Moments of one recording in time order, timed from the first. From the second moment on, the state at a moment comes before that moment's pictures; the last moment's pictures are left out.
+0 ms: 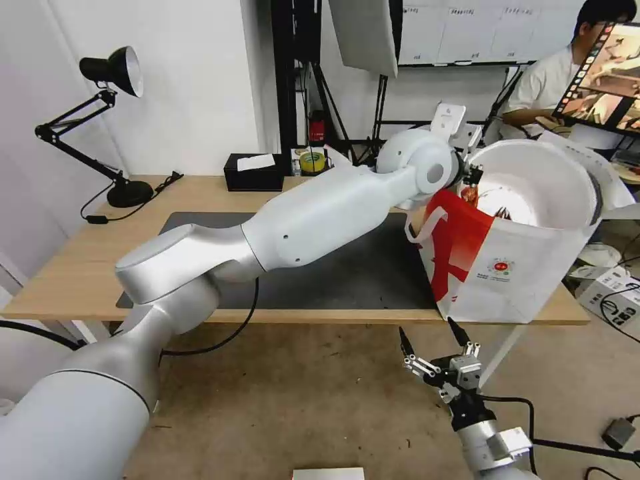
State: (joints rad) left arm -0.26 -1.57 0.66 -1.27 -1.46 0.61 -0.49; right arm -1.69 1.03 0.34 2.07 0.25 0.34 0.22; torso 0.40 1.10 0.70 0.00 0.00
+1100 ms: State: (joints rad) left arm -0.14 -1.09 0.64 -1.68 -1.31 0.20 -0.35; right arm -1.69 1.03 0.34 2.07 0.25 0.34 0.22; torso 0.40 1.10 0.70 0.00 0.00
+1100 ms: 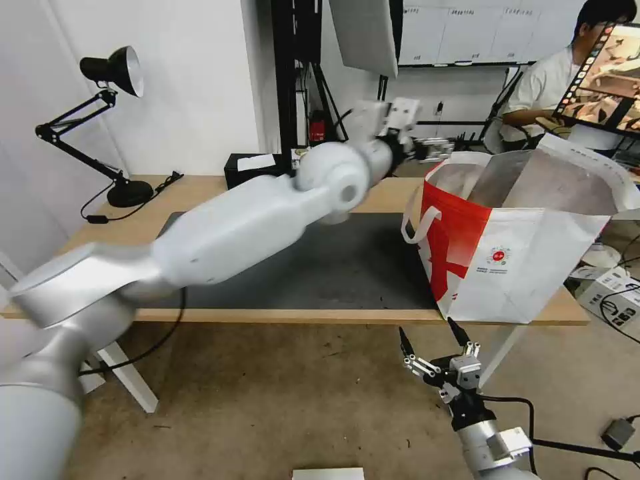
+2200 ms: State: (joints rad) left arm 1.07 -0.69 -0.20 -1.92 -0.72 -0.18 -0.05; right arm -1.69 1.03 0.34 2.07 0.25 0.34 0.22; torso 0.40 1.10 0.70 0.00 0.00
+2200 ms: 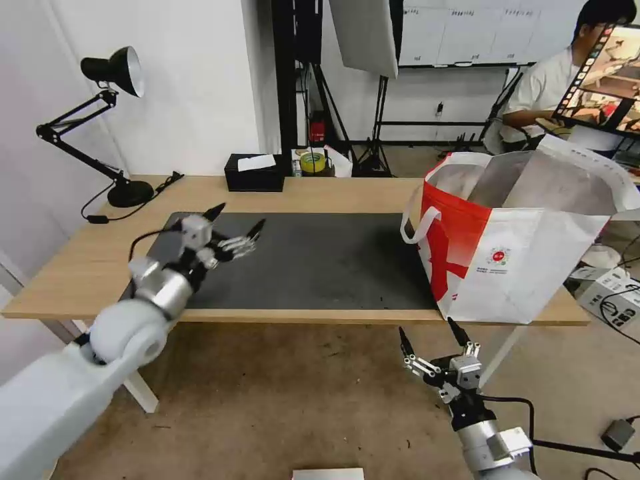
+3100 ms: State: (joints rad) left arm 1.71 -1.00 -0.67 -1.93 -0.51 -0.41 0.02; right arm -1.69 1.03 0.34 2.07 0.25 0.34 0.22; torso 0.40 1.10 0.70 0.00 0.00
